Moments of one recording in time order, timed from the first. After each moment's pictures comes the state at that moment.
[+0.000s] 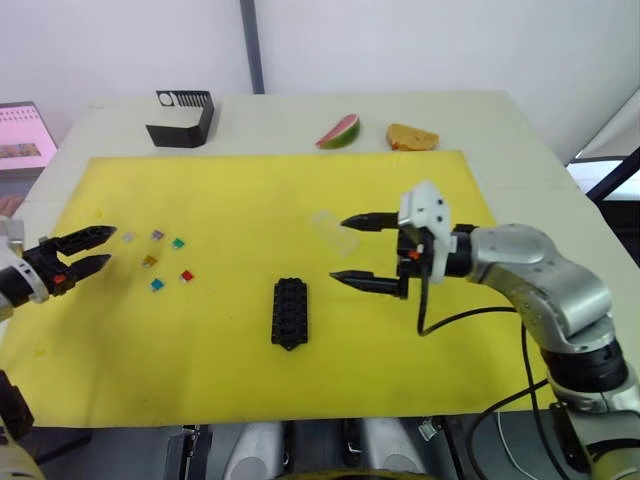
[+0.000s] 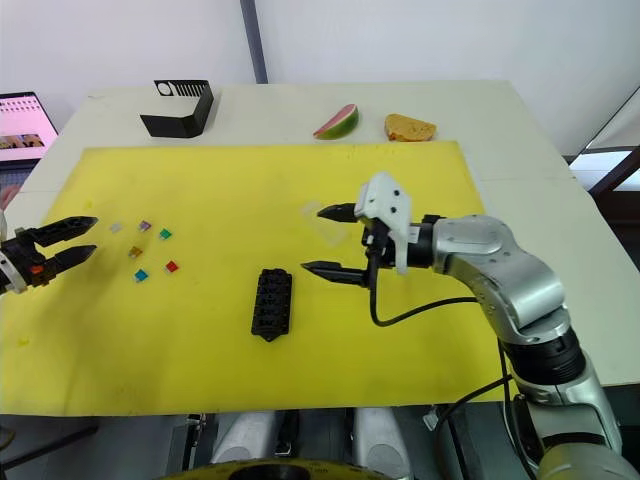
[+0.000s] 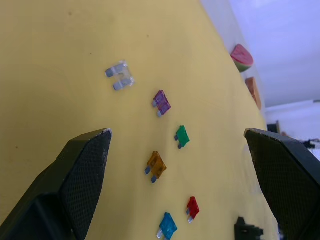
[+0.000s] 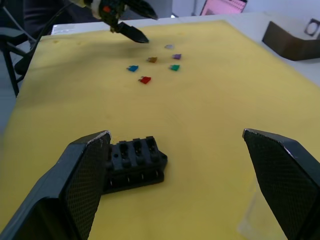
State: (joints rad) left arm -0.62 1.02 0.52 0.95 -0.64 1.21 -0.96; right arm -0.51 -0.65 0.14 -0.44 0.55 0.68 0.90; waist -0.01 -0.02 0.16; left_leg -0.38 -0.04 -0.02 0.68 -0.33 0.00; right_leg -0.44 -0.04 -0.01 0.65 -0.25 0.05
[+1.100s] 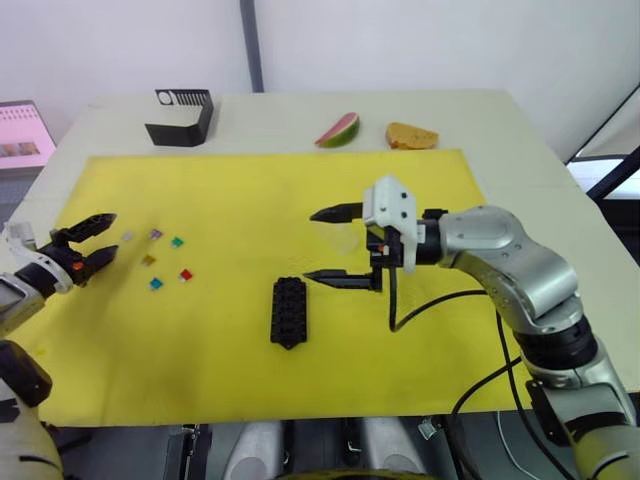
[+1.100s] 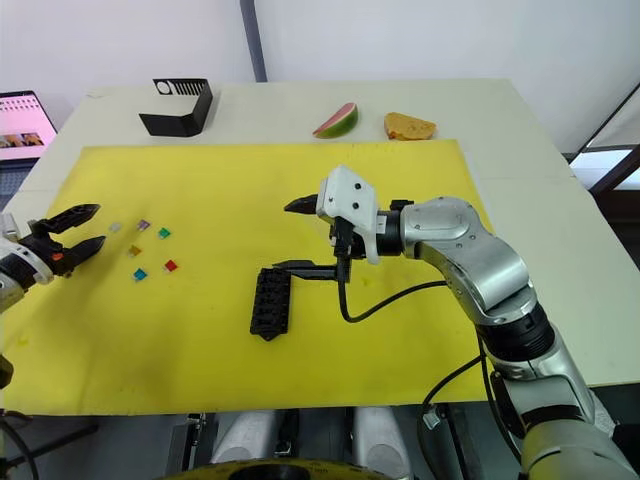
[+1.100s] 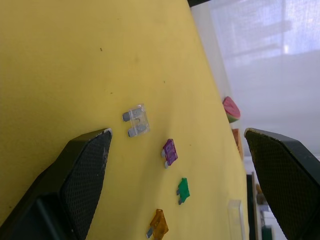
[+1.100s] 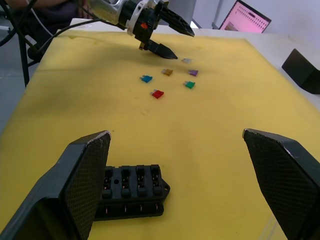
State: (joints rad) left arm -0.75 0.95 0.66 1.22 -0.64 1.04 -0.82; right arm -0.65 -0.60 0.23 -0.40 0.47 0.65 0.94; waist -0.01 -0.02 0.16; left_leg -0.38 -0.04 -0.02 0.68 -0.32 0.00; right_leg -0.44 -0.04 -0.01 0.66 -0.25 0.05
